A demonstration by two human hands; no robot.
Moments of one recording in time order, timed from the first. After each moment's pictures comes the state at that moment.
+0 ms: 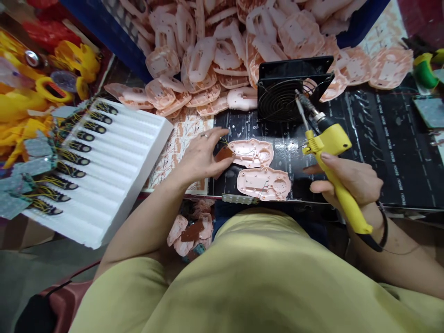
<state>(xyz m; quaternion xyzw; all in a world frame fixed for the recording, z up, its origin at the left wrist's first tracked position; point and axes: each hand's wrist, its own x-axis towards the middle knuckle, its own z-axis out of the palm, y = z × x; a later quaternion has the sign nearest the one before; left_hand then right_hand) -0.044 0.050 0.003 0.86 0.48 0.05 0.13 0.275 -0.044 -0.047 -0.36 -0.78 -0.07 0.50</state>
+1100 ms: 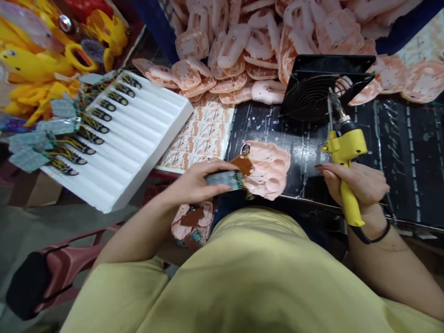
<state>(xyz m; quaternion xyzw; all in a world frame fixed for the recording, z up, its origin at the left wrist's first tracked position) -0.094 -0.034 0.014 0.80 0.45 0.15 0.36 0.281 -0.035 -0.066 -0.35 -0.80 -0.14 0.46</state>
